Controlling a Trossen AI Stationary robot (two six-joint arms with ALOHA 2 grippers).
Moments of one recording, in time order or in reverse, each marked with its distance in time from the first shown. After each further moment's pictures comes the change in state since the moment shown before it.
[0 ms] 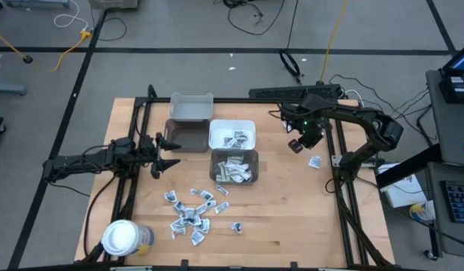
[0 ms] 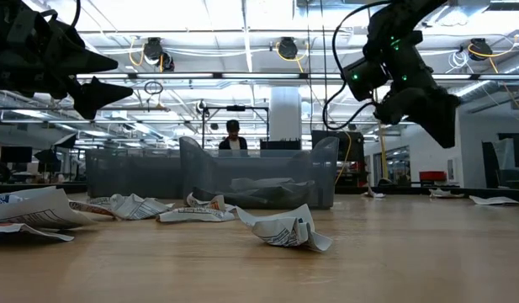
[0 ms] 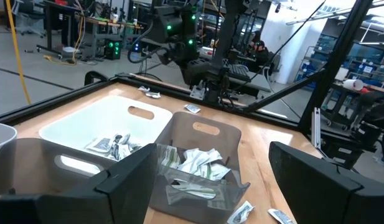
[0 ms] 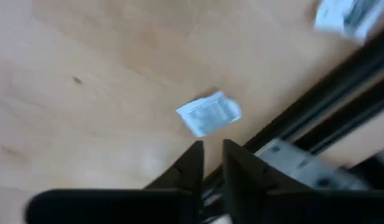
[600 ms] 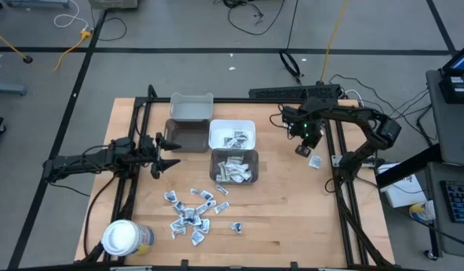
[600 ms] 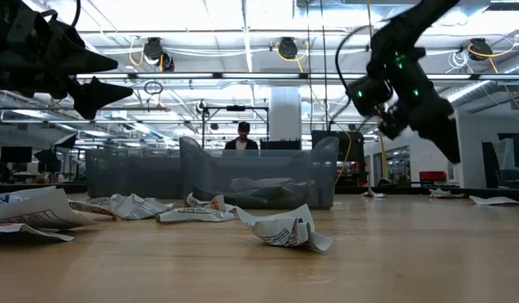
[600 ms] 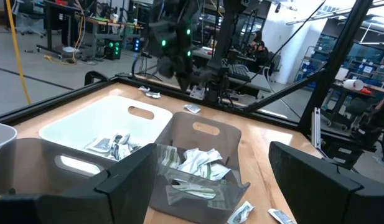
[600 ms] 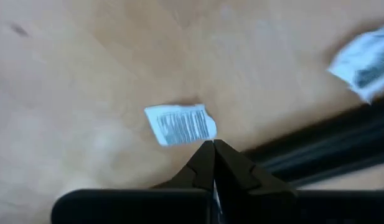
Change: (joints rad) left arm 0.000 0.000 0.000 0.000 0.000 0.000; right arm -0.045 0.030 -0.100 0.098 0.053 -0.421
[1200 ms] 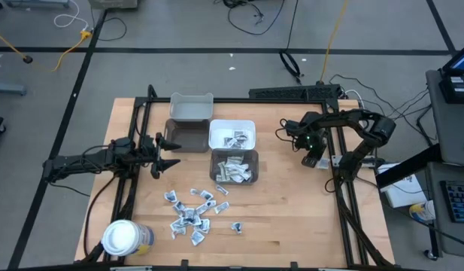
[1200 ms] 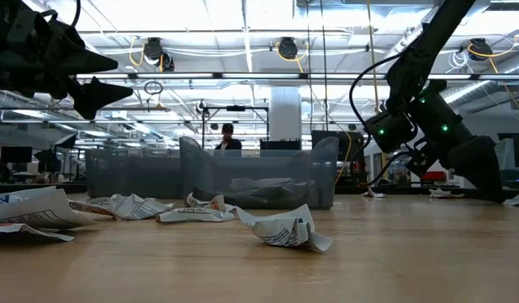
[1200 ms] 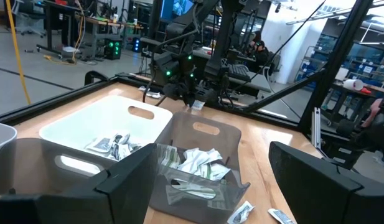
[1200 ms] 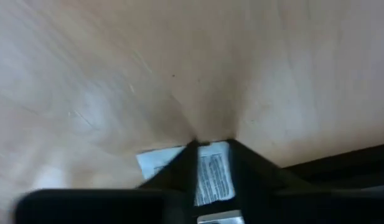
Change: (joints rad) left arm 0.000 0.000 0.000 0.000 0.000 0.000; right arm -0.002 0.063 -0.273 0.267 -0.023 -0.036
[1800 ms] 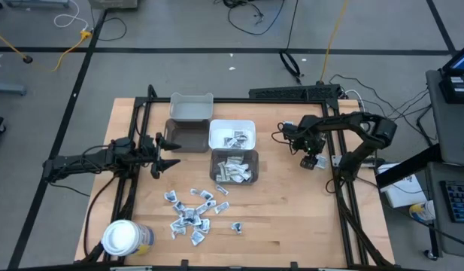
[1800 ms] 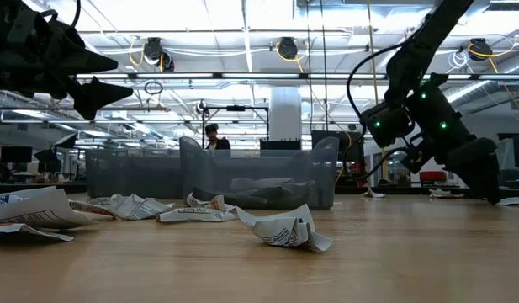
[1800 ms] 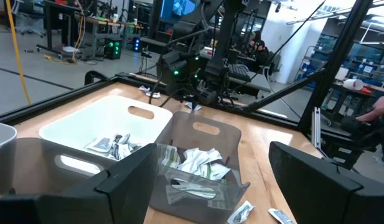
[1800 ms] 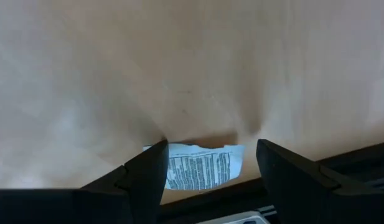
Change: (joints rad) left arm 0.000 0.000 0.000 0.000 0.000 0.000; right arm 0.085 -0.027 0.012 -0.028 0.100 0.025
